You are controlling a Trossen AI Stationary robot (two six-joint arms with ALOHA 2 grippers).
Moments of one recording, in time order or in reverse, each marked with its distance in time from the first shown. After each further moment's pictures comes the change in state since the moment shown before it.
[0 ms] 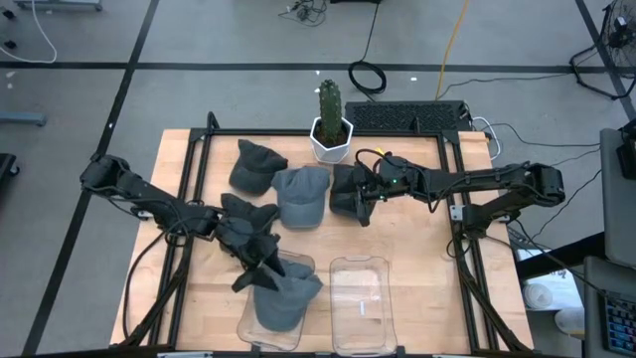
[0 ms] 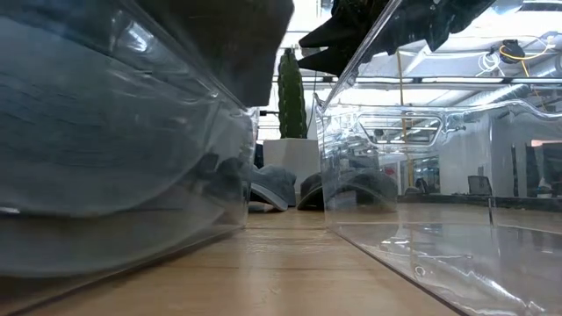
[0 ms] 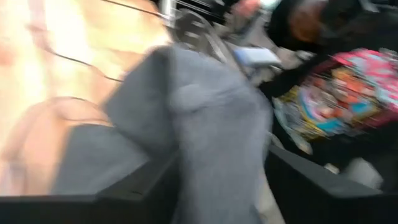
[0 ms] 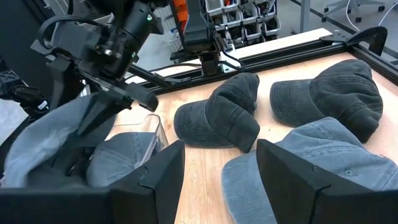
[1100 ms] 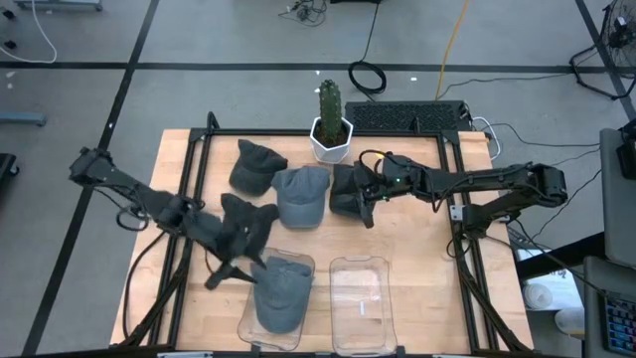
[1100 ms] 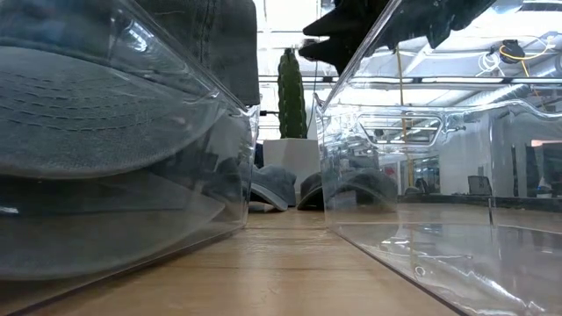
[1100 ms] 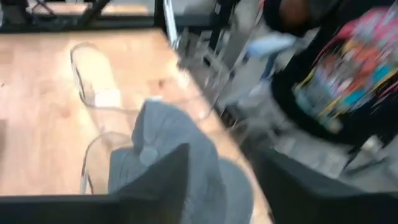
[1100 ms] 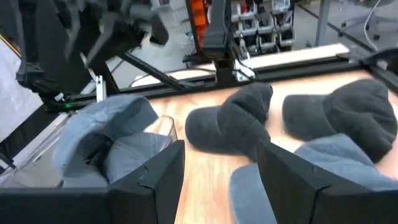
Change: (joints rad) left arm -0.132 -0.243 0.180 -0.466 -0.250 0.236; right arm 0.003 -0.026 0.000 0.010 -0.056 -0.068
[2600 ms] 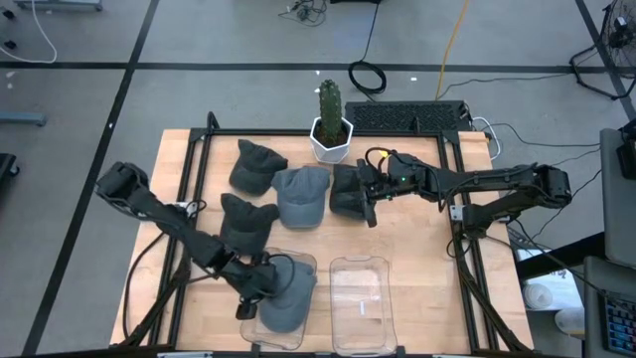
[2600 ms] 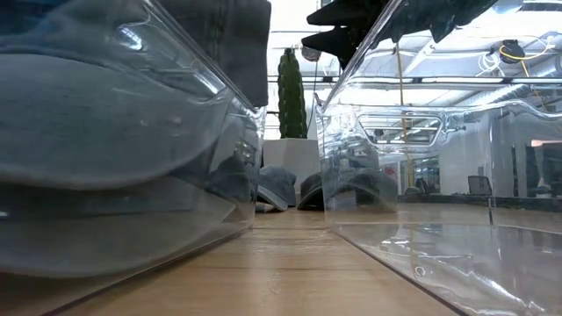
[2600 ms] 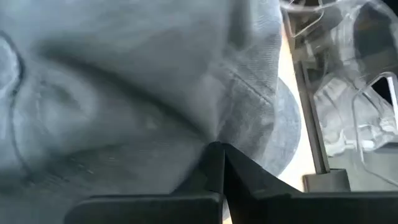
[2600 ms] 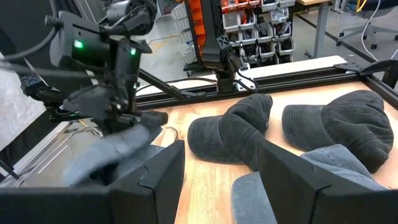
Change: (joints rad) left arm -0.120 0.474 0.057 -0.043 -0.111 -0.367; right arm 0.000 -0.037 0.000 -0.002 0.004 0.011
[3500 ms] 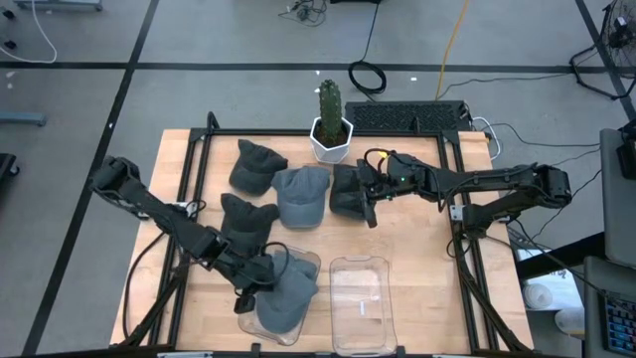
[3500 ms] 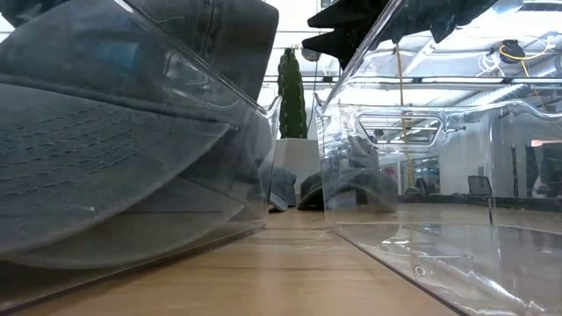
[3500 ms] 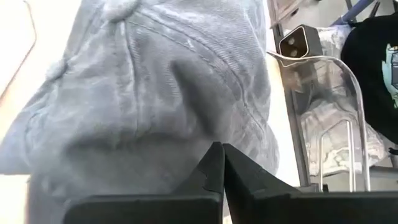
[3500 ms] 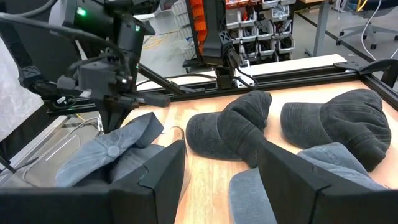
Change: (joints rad) left arm 0.021 -0.115 -0.002 -0.038 -0.040 -0.038; right arm 0.000 0.000 0.000 -0.016 0.000 -0.022
